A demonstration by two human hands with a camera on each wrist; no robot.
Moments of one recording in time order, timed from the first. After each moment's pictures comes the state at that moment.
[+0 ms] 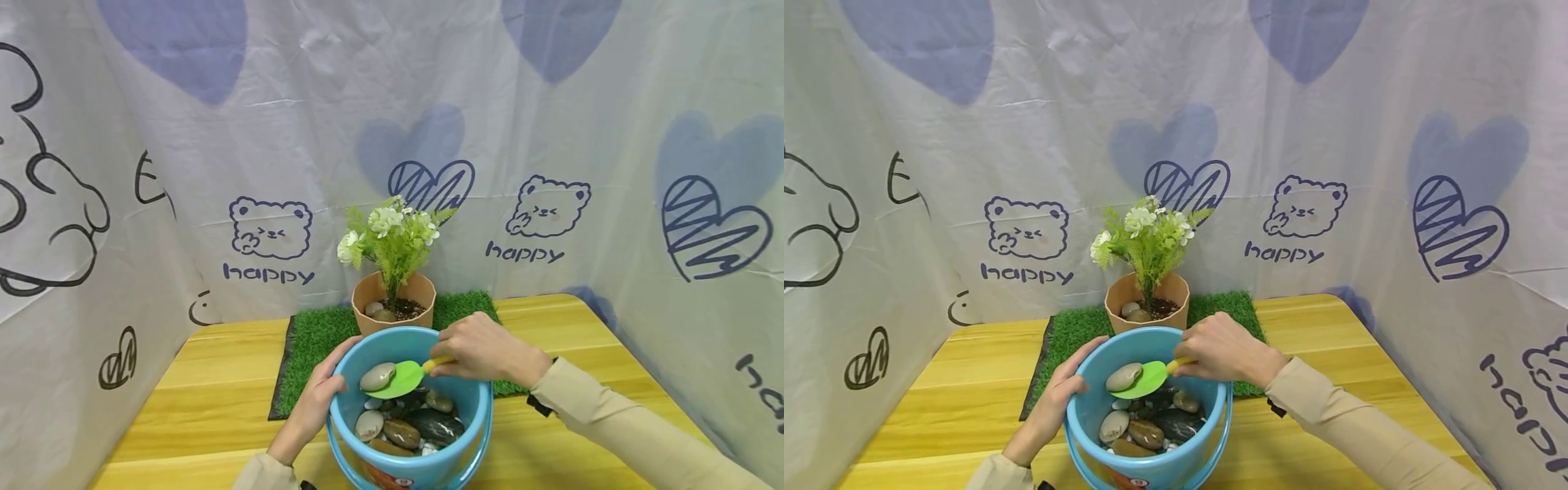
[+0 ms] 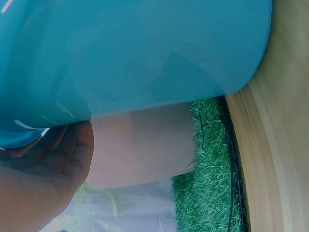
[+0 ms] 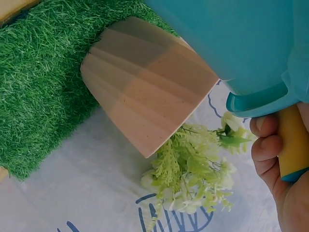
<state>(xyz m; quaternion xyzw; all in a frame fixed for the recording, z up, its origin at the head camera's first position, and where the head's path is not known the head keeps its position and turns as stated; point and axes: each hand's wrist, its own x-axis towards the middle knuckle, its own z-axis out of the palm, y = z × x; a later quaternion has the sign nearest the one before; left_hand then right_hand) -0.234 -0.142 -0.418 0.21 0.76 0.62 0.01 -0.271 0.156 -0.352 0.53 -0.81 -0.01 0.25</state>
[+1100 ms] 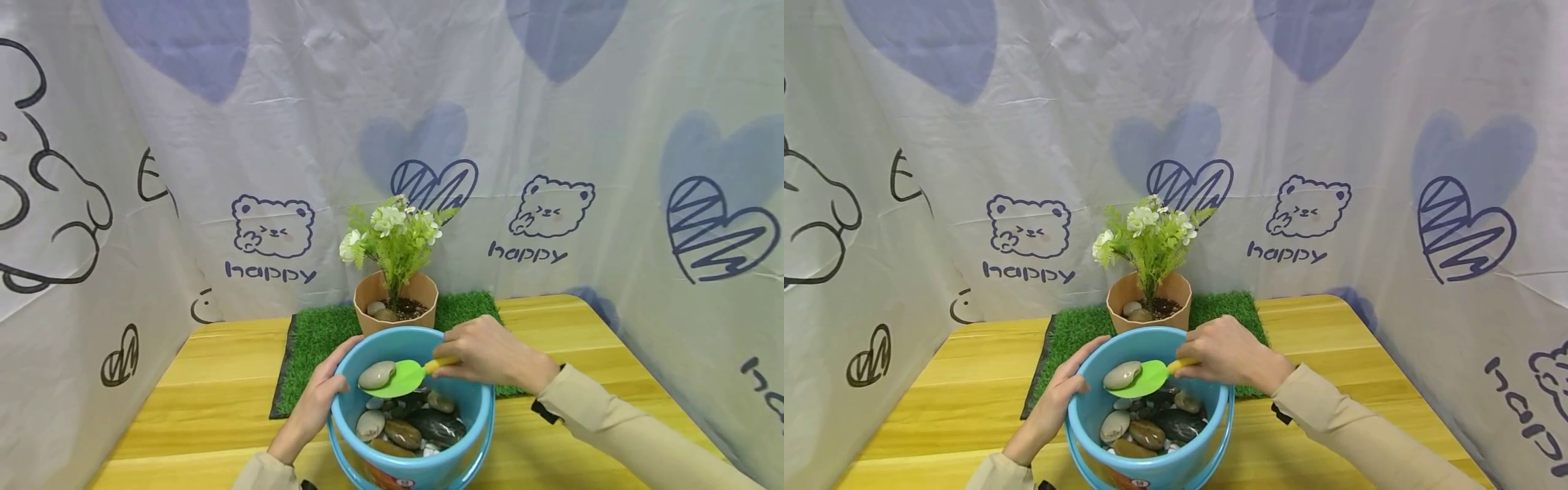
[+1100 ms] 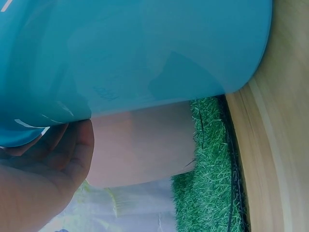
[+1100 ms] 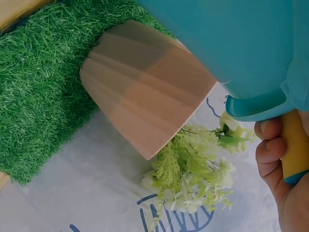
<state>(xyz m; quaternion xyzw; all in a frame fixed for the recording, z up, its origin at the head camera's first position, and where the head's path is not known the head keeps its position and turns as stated) -0.233 -0.142 -0.417 0.21 0.76 0.62 0.01 -0.270 0.160 -0.359 0.53 -0.80 0.03 0.28</state>
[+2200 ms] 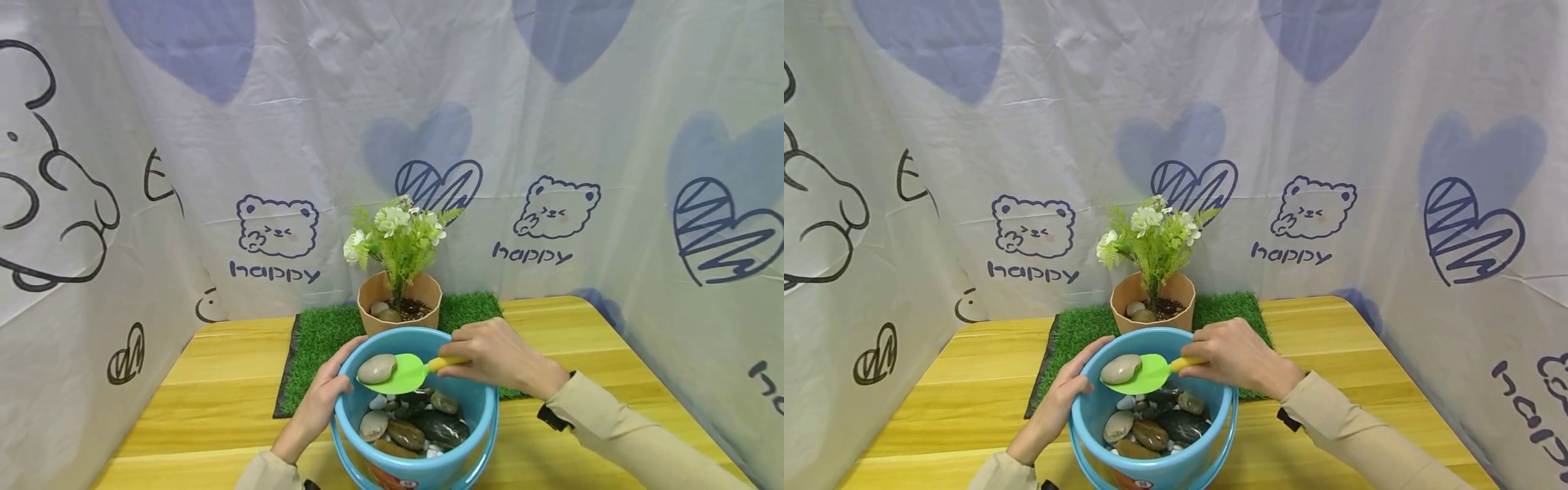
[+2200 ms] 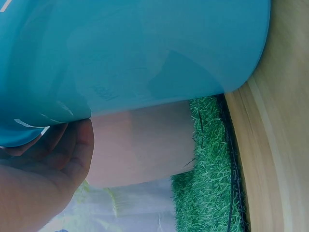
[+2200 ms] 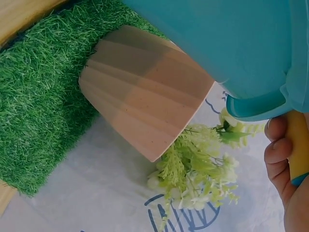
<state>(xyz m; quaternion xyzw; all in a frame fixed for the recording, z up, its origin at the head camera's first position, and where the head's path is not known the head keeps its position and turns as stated) -0.235 -0.146 -0.419 0.23 0.76 0.61 0.01 -0.266 0.162 -0.362 0.54 -0.77 0.09 0.33</state>
